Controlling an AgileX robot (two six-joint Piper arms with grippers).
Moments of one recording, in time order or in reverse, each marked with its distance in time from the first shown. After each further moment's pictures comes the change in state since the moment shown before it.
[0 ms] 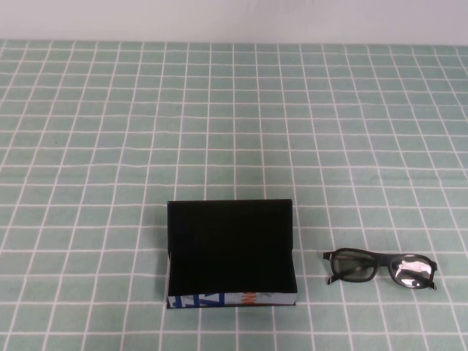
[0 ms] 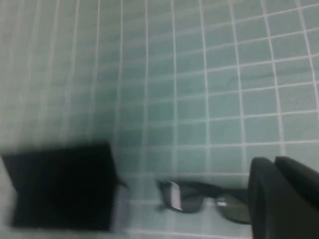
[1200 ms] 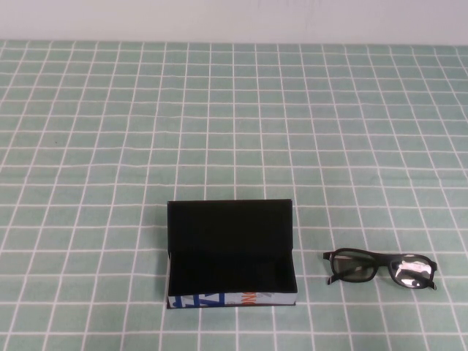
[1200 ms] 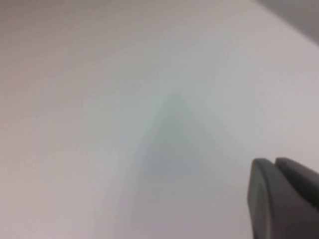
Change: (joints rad) right arm -0.023 -1.057 1.154 -0.198 -1.785 0.162; left arm 0.000 0.000 0.000 0.011 0.007 0.002
